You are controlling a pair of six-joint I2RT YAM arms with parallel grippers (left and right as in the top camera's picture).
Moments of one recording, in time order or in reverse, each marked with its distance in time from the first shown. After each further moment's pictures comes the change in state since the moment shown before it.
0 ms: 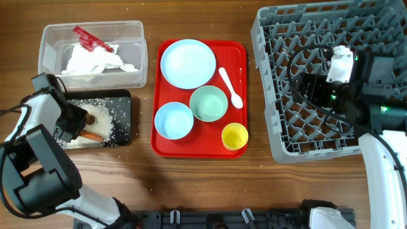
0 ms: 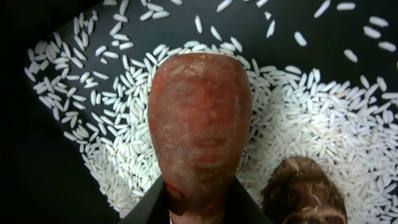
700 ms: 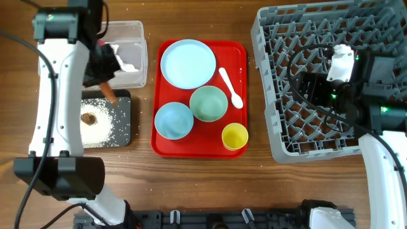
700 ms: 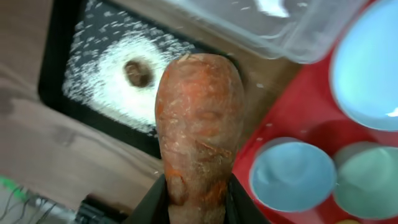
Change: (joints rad) left arm -0.477 0.007 0.908 -0.877 -0.034 0.210; right arm 0.000 -0.003 -0.002 0.021 0.000 -0.001
